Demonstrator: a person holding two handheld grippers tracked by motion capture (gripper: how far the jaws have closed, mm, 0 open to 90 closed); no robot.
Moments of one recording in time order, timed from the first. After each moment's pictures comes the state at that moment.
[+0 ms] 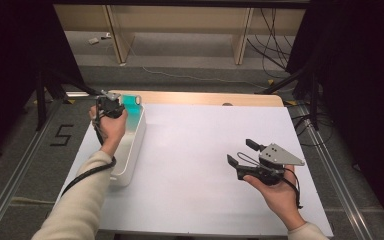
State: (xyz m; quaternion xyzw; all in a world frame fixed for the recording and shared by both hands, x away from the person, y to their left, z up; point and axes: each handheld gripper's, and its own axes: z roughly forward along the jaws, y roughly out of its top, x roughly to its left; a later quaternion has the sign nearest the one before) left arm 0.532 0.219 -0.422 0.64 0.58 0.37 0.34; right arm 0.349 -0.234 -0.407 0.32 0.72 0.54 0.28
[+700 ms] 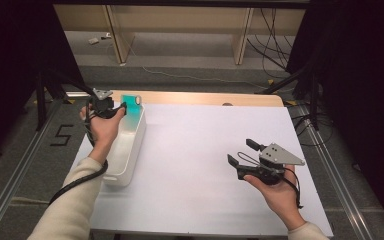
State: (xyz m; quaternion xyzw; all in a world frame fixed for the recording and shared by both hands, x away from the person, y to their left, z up) left arm 0.501 0.227 -0.395 0.62 0.58 0.34 0.40; right arm 0.350 -0.234 -0.407 0.32 0.72 0.55 0.28
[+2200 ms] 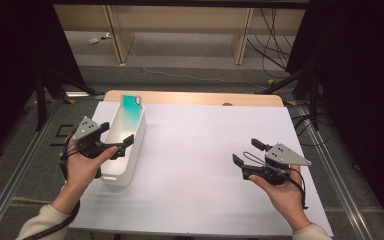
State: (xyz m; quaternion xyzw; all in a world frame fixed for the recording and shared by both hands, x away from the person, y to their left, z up) left arm 0.381 0.230 -0.391 0.68 0.43 0.25 0.54; right arm 0.346 -0.247 -0.405 0.33 0.73 0.54 0.27
